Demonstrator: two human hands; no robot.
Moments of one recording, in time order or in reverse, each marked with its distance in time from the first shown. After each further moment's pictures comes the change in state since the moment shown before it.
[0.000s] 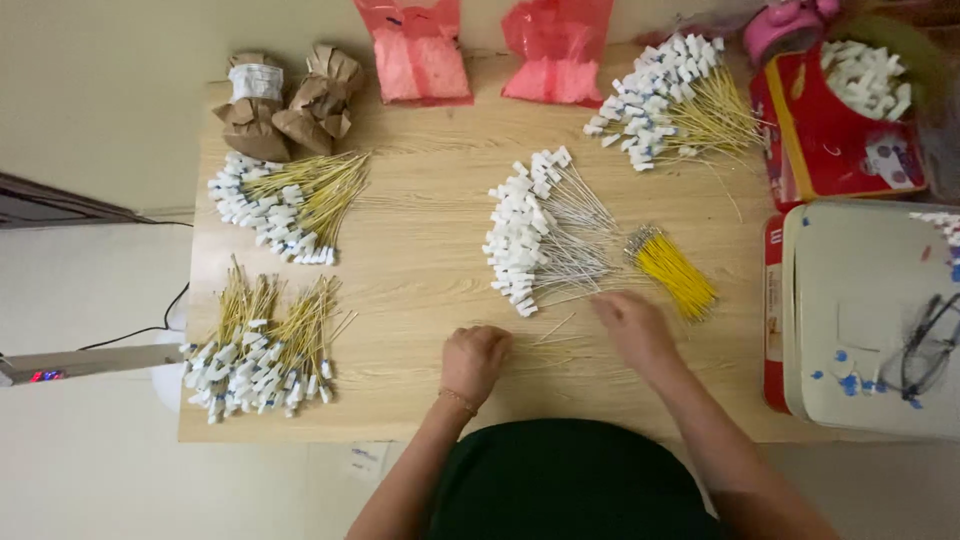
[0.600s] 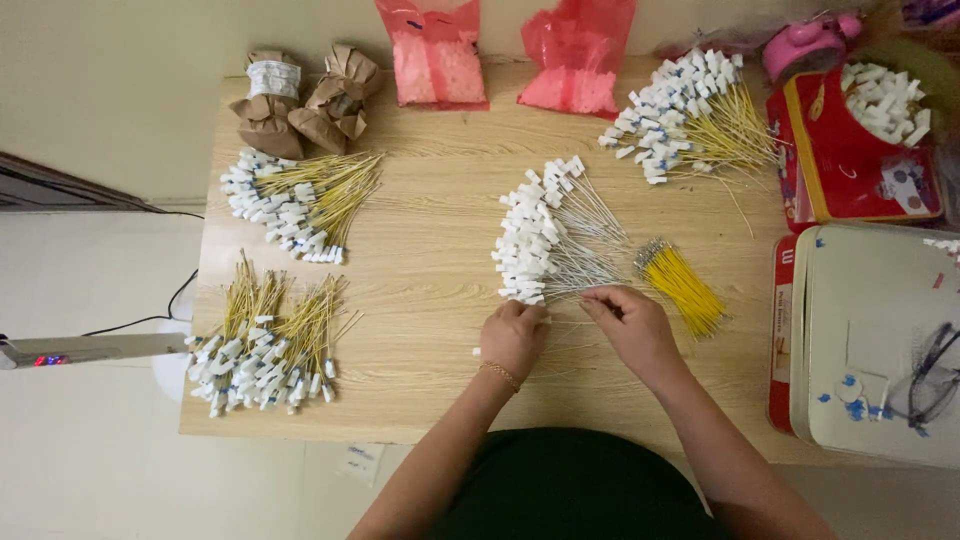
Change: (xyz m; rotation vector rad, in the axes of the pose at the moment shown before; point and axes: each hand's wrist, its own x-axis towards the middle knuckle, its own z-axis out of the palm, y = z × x) left_hand 0.049 0.027 0.051 0.259 0.224 0.275; right_hand 0.009 -0.041 -0.011 0.194 0.116 -0.174
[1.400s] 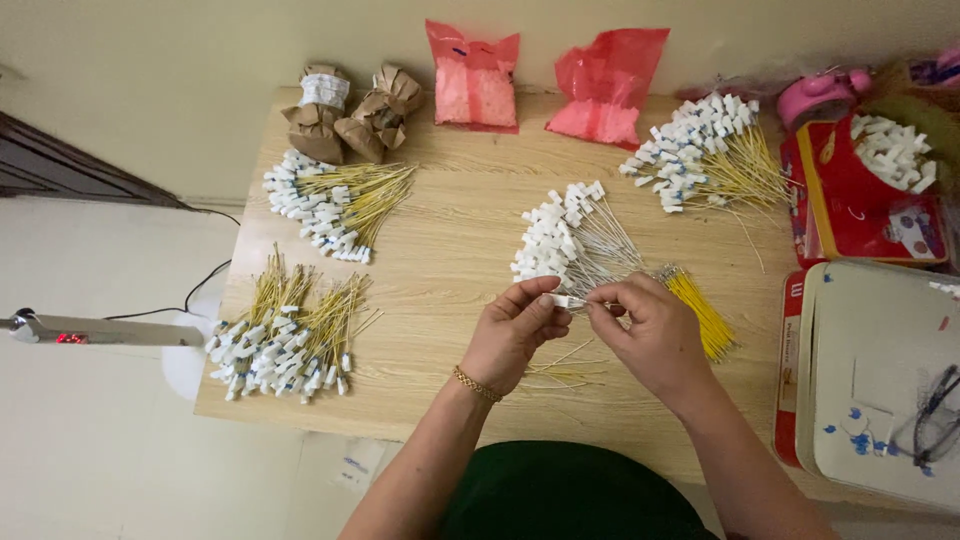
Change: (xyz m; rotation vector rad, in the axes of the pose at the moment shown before) left_hand 0.030 0.052 -0.167 -1.836 -0.050 -0.560; right_hand -0.006 -0.097 -0.031 -0.192 0.060 -0.369
